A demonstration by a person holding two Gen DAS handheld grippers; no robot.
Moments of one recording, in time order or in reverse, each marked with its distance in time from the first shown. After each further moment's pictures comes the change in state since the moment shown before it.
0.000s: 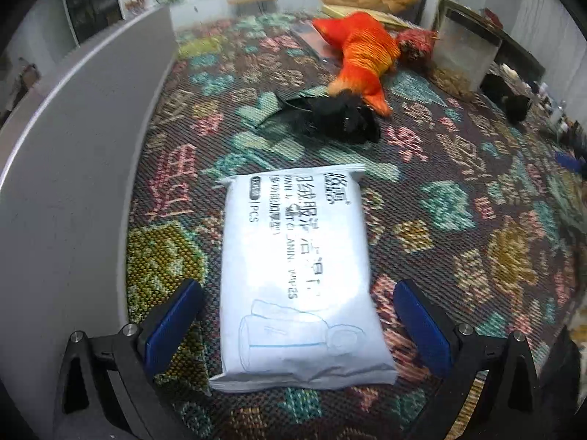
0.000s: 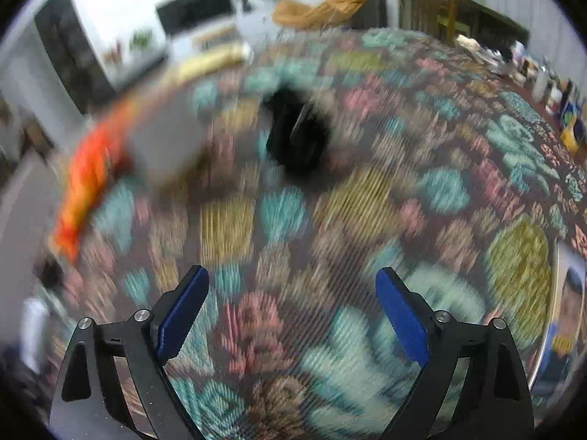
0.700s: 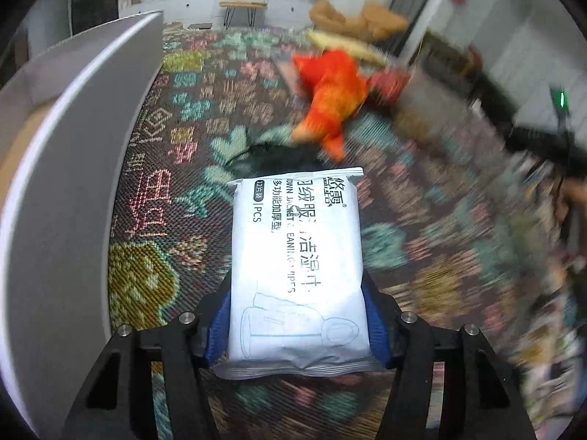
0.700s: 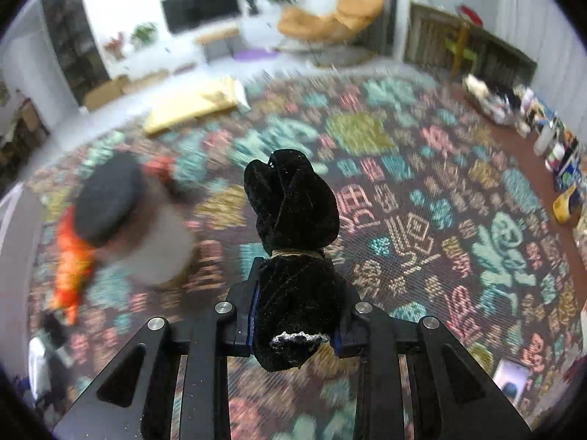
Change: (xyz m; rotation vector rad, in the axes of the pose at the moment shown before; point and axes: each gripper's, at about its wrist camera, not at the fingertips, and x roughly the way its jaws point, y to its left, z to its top) left arm -0.039 0.002 0.014 -0.128 -0.089 -0.233; right arm -0.023 0.042 0.066 -0.179 0.003 -0.019
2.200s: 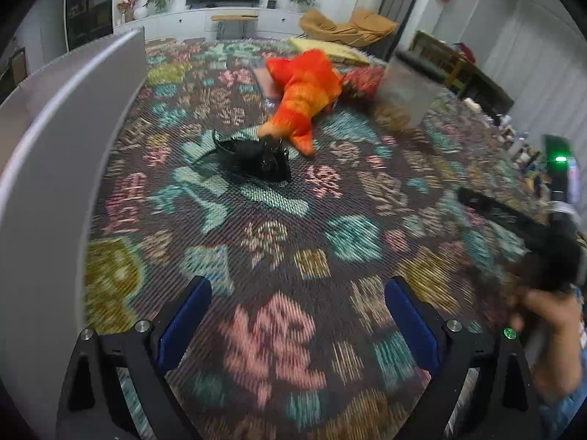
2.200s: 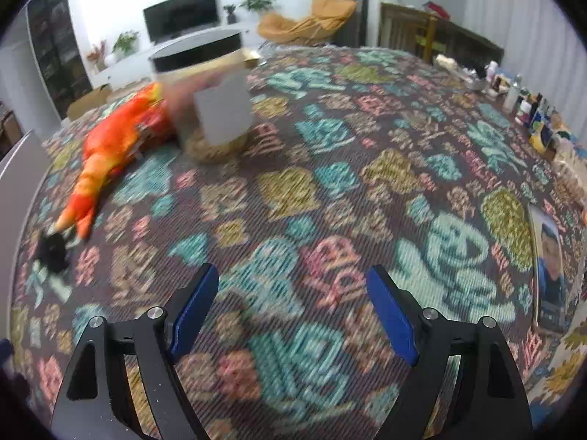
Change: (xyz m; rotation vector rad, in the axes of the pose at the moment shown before) left arm 0.027 -0.034 -0.015 0.087 -0.026 0.087; right arm 0.032 0.072 -0.124 0.127 -0.013 -0.159
